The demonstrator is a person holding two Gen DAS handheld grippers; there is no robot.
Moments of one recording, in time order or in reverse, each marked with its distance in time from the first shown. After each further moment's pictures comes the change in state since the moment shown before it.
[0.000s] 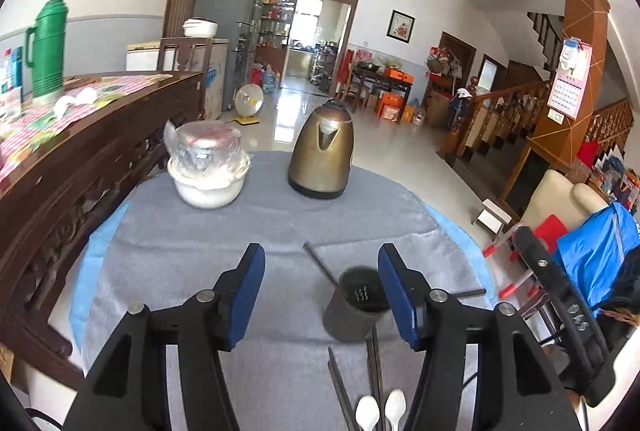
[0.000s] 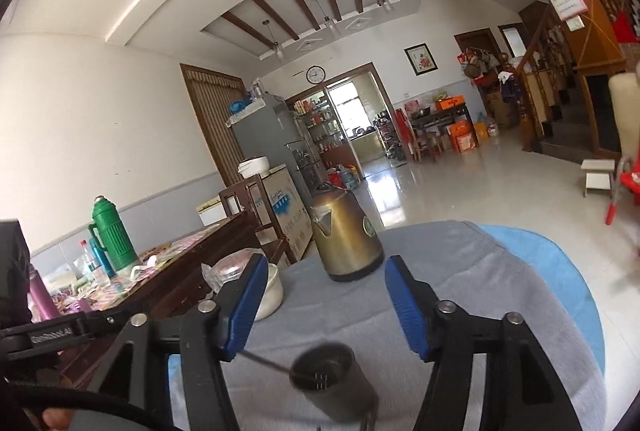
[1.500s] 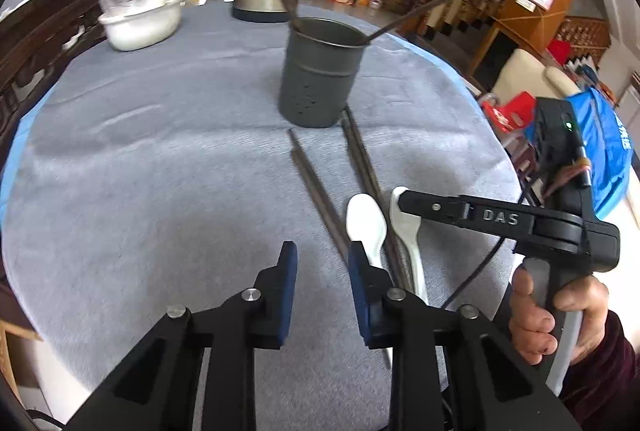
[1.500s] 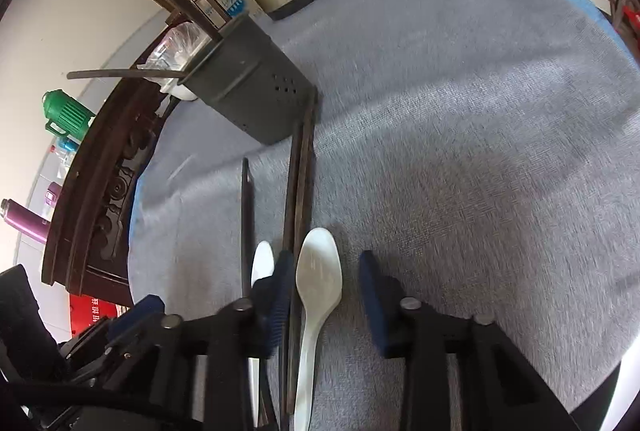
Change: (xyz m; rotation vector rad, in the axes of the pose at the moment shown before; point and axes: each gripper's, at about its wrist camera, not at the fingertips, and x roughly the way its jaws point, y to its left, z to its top) left arm 0.048 -0.010 -0.166 0.142 0.430 -0.166; right arm 0.043 -0.081 -0.172 0.202 0.810 -0.033
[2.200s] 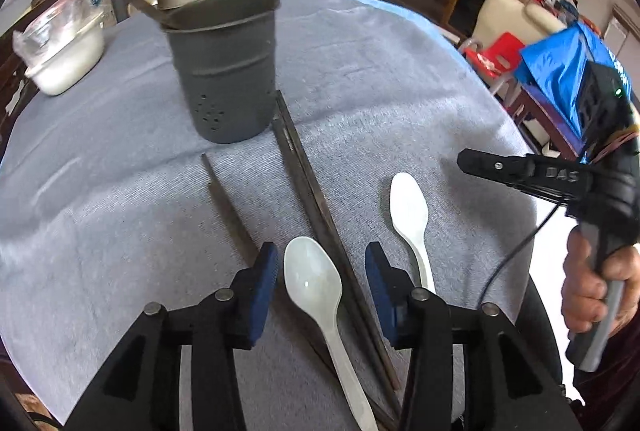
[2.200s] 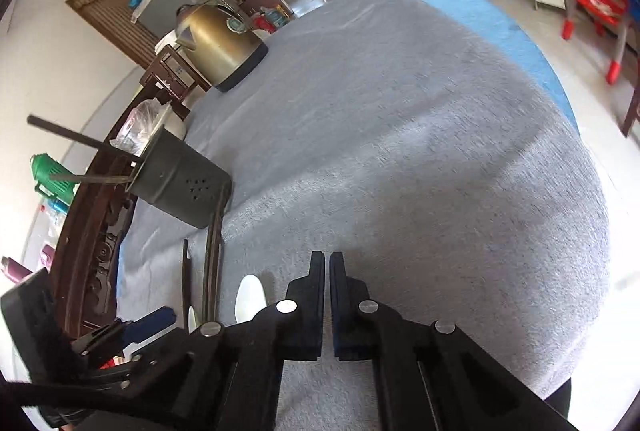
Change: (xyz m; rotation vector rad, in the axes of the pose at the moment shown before) left arm 0.070 -0.051 0.035 0.189 0.125 0.020; right arm -0.054 -0.090 0.024 0.132 -0.148 -0.039
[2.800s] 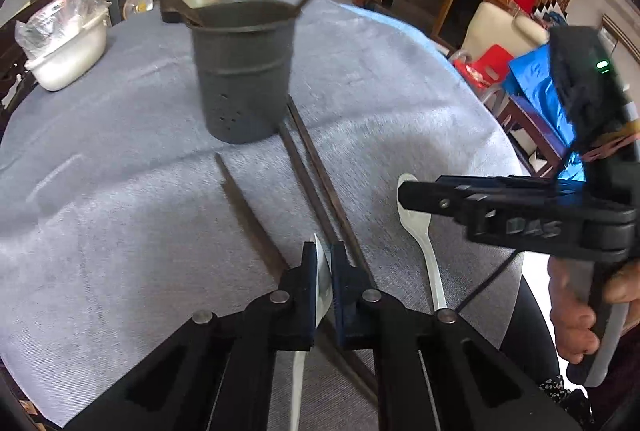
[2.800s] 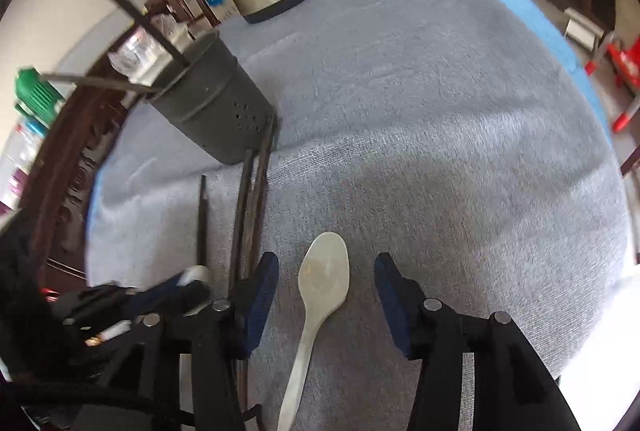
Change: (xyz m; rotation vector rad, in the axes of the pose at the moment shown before) left arm -0.022 0.026 -0.012 -0.019 -0.064 -0.057; right arm 0.036 0.091 -0.019 -0.240 0.152 -0.186
